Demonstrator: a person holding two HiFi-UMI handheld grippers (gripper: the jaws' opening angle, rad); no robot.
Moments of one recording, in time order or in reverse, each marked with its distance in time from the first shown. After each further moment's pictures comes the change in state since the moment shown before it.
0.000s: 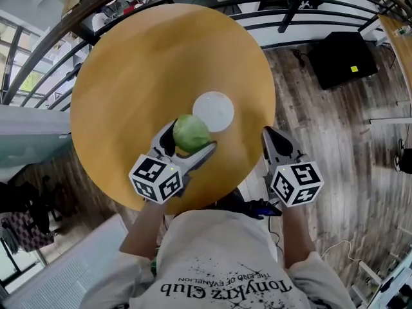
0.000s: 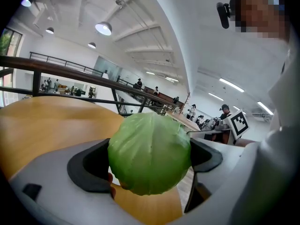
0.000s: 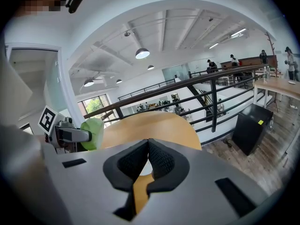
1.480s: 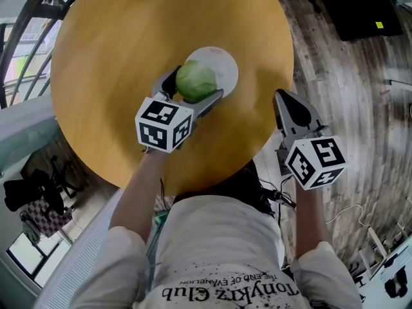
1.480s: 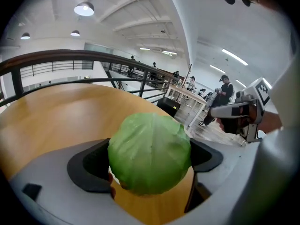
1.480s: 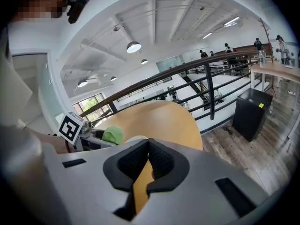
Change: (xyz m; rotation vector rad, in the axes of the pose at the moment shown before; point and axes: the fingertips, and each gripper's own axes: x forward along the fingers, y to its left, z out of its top) left arm 0.135 0.088 -0.082 0.126 0.311 0.043; right arm 0.069 -0.063 -0.054 0.105 0.082 -0.013
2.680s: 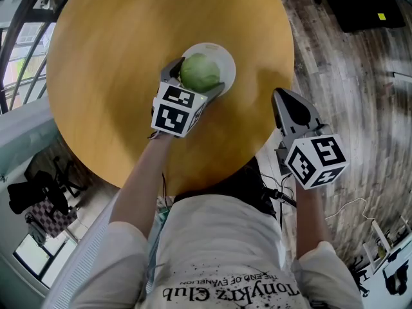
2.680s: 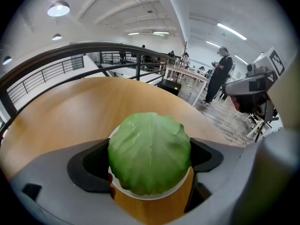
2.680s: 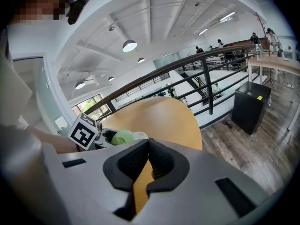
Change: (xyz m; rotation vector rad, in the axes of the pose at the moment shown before) left arm 0.054 0.015 -0.031 0.166 0.207 0.054; right arm 0.010 -0.014 -0.019 0.053 0.025 -0.002
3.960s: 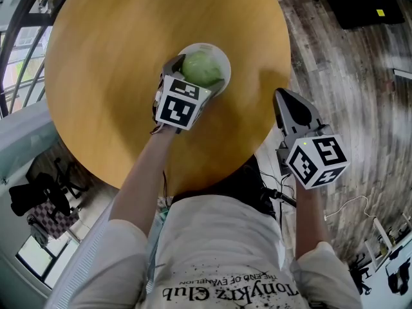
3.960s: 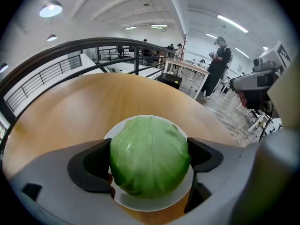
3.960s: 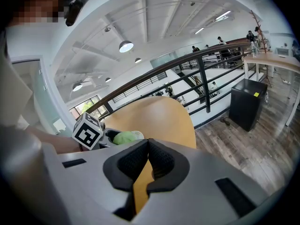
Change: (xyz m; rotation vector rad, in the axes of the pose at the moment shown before) left arm 0.022 -0.003 0.002 0.033 0.074 0.014; right arm -0.005 -0.017 -0.005 0.036 0.001 -0.018
